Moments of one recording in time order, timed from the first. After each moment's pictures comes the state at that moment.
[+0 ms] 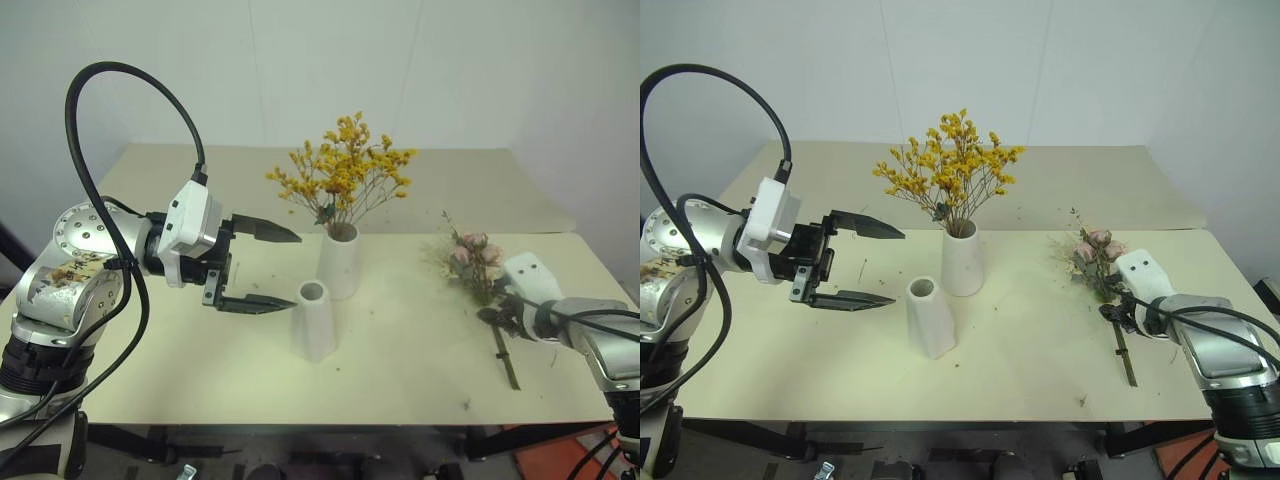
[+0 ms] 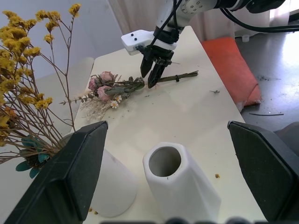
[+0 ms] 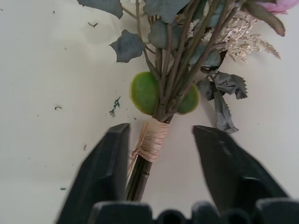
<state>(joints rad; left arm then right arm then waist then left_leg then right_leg) -0.69 0.89 0.03 -0.26 -0.61 0.40 -1.34 -0.43 -0.87 -0.02 -0.13 0.22 1.10 0.57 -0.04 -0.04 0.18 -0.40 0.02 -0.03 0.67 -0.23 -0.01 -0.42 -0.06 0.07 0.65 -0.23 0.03</state>
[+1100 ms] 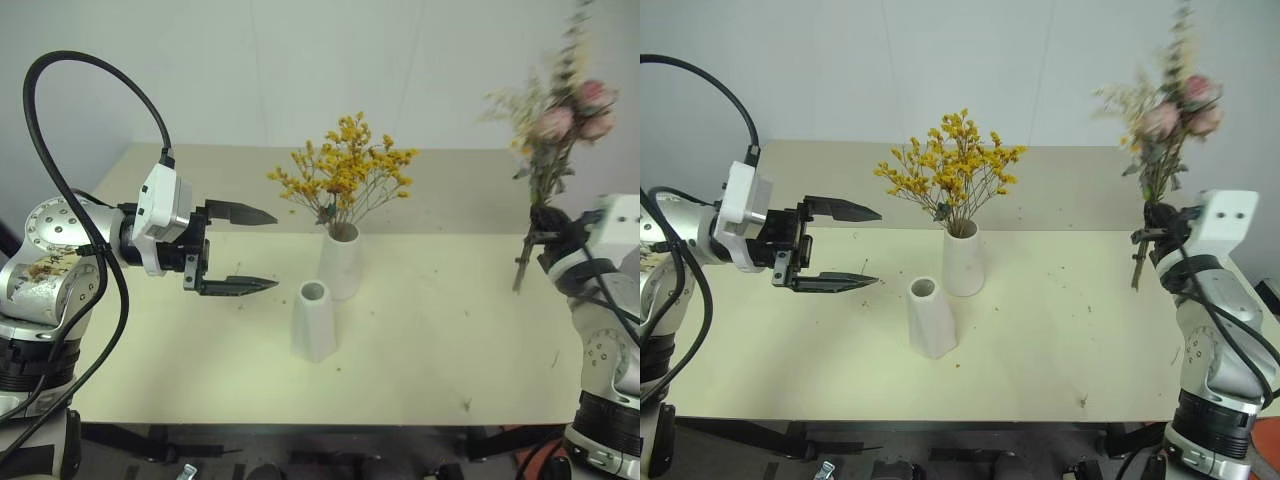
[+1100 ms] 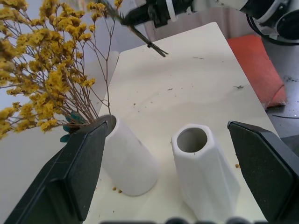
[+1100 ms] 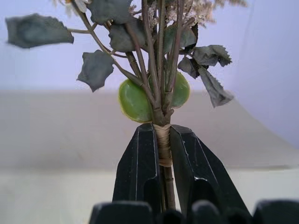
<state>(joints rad) -0.67 0.90 0.10 -0.17 -0.59 0.37 -1.35 -0.44 -0.38 -0.61 -0.32 0.50 0.57 0.27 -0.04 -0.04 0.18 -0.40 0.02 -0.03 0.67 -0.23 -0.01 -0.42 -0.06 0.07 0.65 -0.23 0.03</state>
